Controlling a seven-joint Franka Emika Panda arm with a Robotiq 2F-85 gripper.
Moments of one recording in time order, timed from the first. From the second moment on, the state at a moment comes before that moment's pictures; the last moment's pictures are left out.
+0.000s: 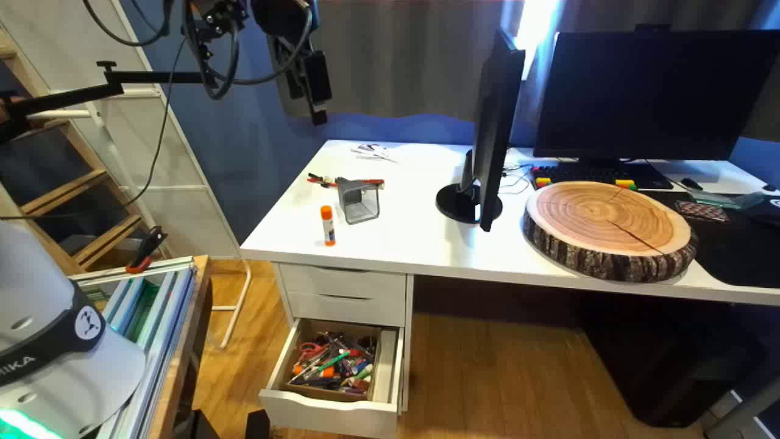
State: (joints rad) arm 0.31 -0.61 0.13 -2.69 0.32 2.24 -0.01
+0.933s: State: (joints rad) arm 0.31 -0.57 0.09 -2.69 0.32 2.22 -0.06
